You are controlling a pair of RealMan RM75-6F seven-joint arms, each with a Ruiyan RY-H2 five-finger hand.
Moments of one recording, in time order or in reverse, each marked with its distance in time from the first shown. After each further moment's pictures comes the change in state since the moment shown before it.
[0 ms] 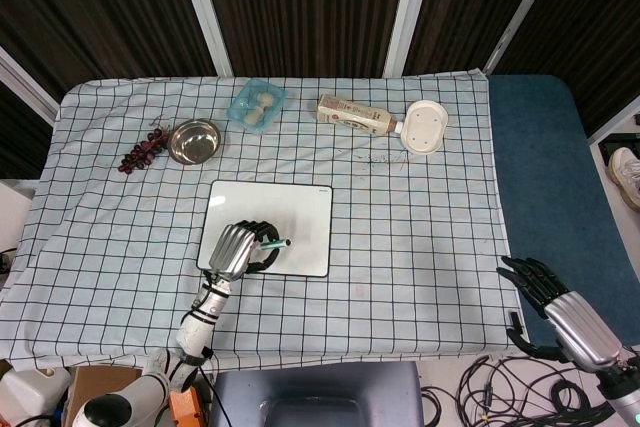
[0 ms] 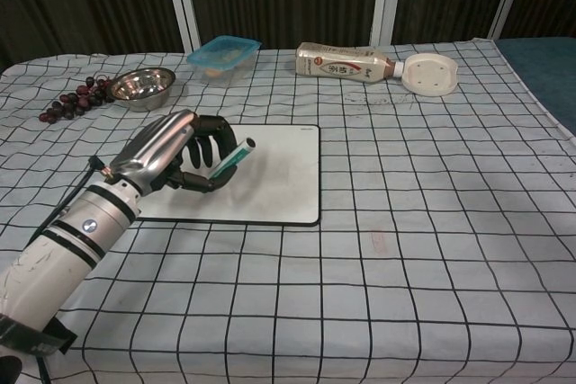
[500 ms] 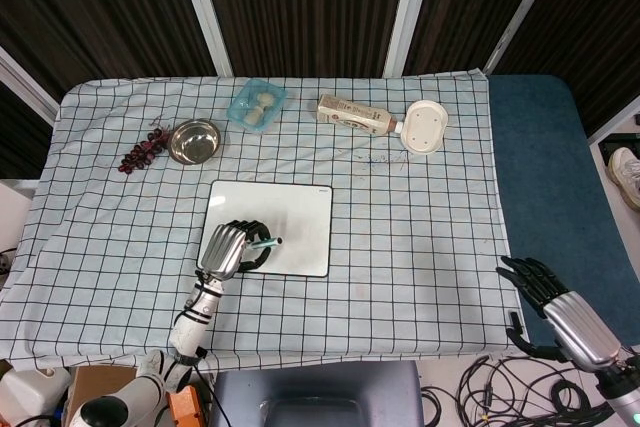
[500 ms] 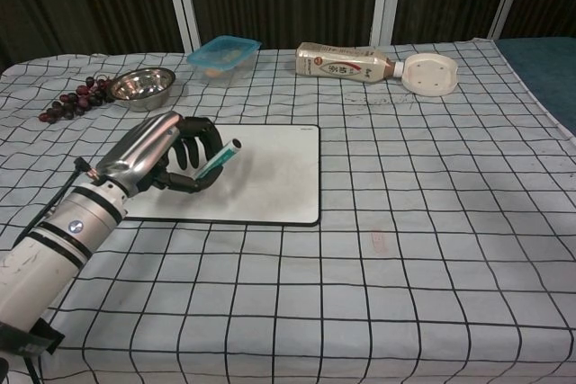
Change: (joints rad) left arm 0.022 0.010 0.002 0.020 -0.008 -0.002 -0.019; right arm 0.000 -0.002 0.000 -0.005 0.005 -0.008 -0.015
